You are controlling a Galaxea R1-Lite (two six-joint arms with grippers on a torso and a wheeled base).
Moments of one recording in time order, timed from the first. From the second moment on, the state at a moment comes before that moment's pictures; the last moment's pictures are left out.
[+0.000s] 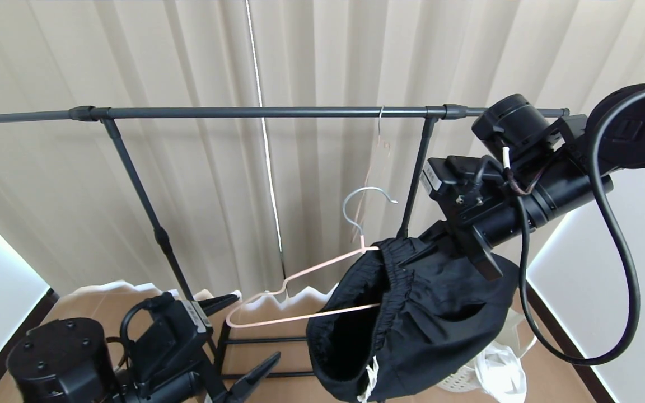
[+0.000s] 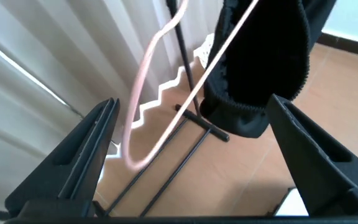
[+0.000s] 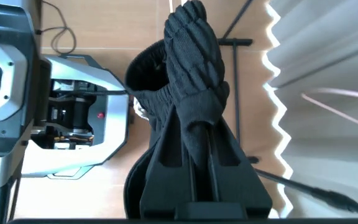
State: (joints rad) left arm -0.54 1.79 -0.01 -1.57 -0.18 0.33; right arm 0.43 1.89 -1.69 0.85 0.65 -0.98
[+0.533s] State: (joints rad) left arm -0.46 1.74 -0.08 -1.49 -0.09 0.21; right arm 0.42 1.85 -1.47 0.32 0.50 -0.72
